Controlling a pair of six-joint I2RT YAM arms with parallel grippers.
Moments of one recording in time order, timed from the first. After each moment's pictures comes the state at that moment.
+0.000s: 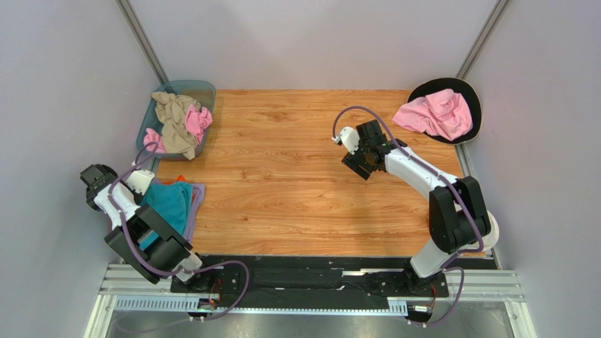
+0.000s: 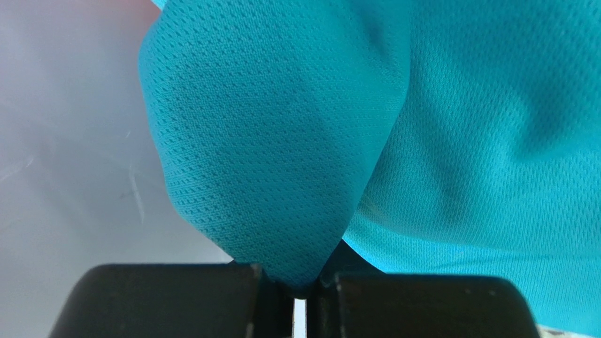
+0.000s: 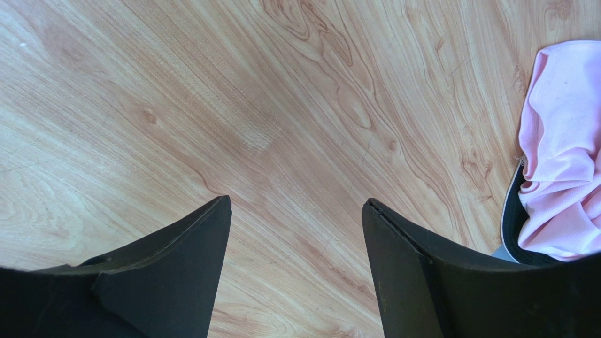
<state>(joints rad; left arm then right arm) 0.88 1.35 0.93 -0.69 0.02 1.23 0.39 1.63 1.13 -0.49 0.12 -0.60</state>
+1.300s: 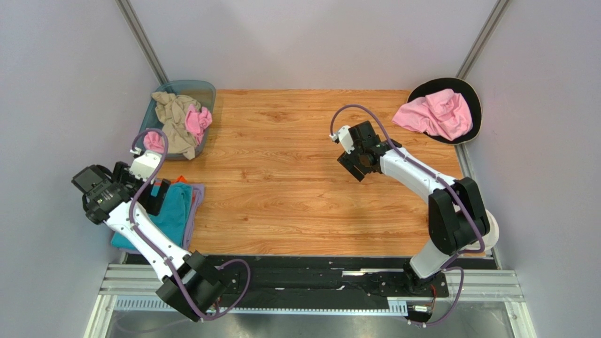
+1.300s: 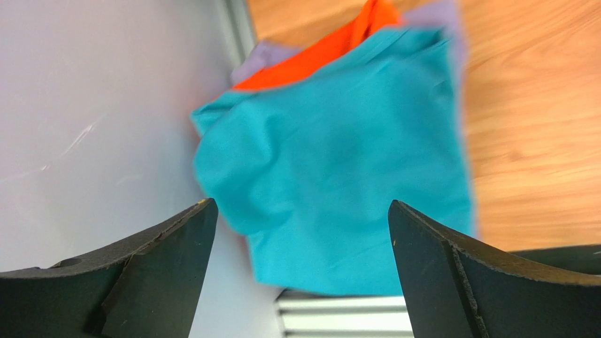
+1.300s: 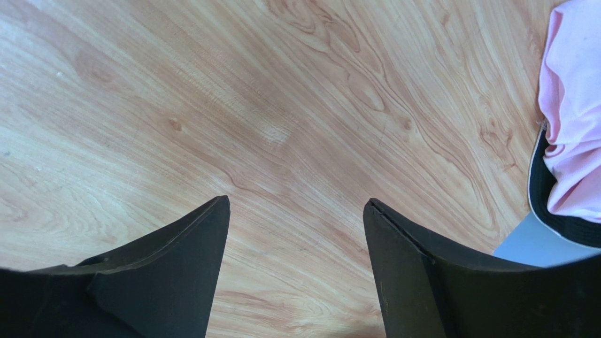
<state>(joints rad) 0.91 1.00 1.02 -0.98 0.50 1.16 0.45 1.62 1.14 -0.53 0.20 -0.46</state>
